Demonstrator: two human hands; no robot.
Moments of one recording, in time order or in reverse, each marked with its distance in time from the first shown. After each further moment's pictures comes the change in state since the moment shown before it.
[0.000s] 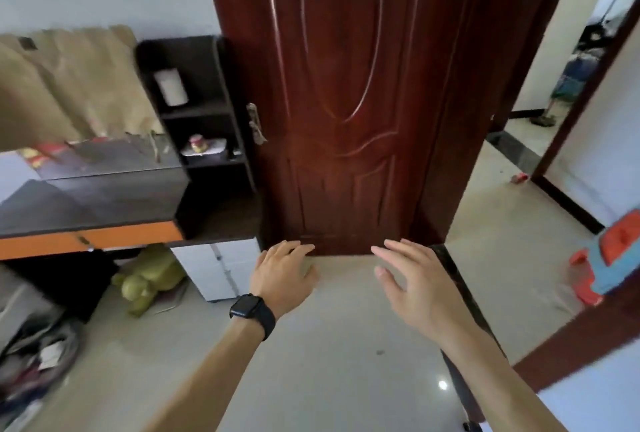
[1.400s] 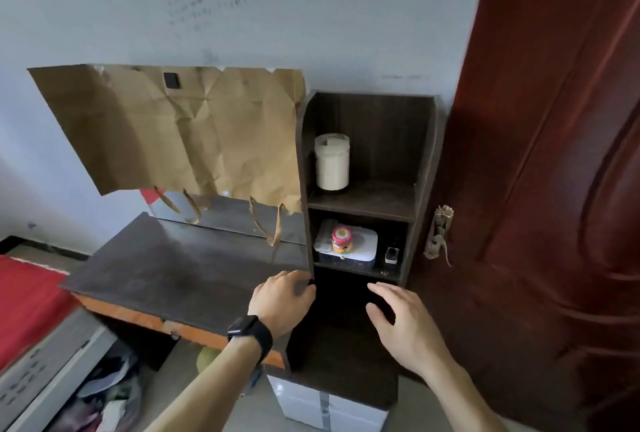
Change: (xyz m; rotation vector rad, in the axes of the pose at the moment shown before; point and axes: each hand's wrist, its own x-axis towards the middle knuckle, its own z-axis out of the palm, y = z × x) left_hand 0.377 -0.498 -0.141 -0.154 0.037 -0.492; right_hand 0.533 -0.216 0.418 0.175 -0.367 -0.173
